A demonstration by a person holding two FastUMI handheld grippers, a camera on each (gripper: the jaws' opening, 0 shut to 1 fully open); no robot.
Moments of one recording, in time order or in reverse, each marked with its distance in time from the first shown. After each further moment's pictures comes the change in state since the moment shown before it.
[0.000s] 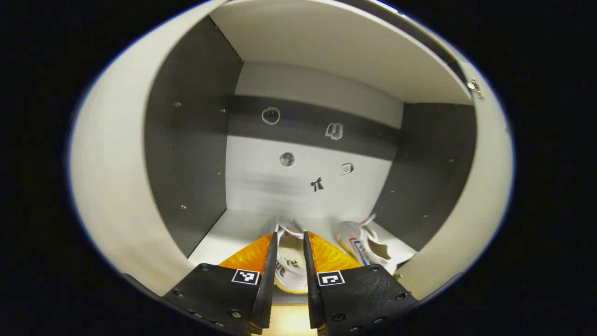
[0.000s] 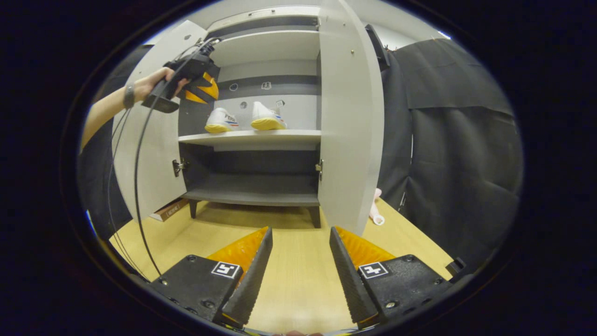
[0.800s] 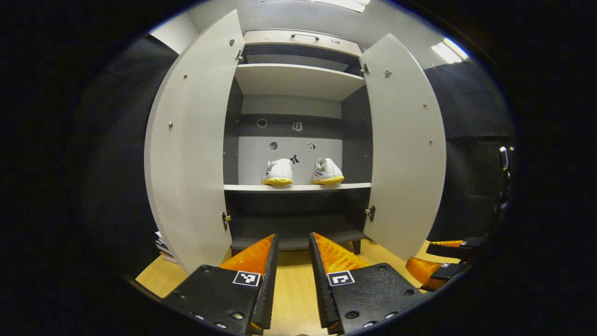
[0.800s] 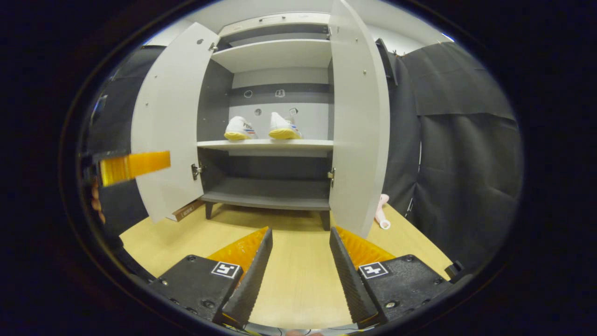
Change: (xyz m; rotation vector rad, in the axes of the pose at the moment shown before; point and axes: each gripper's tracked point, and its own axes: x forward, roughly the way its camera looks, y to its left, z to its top) left arm -0.204 -0.051 -0.216 0.183 -0.149 0.010; right arm -0.035 0.019 0.015 -0.020 -0.033 0.063
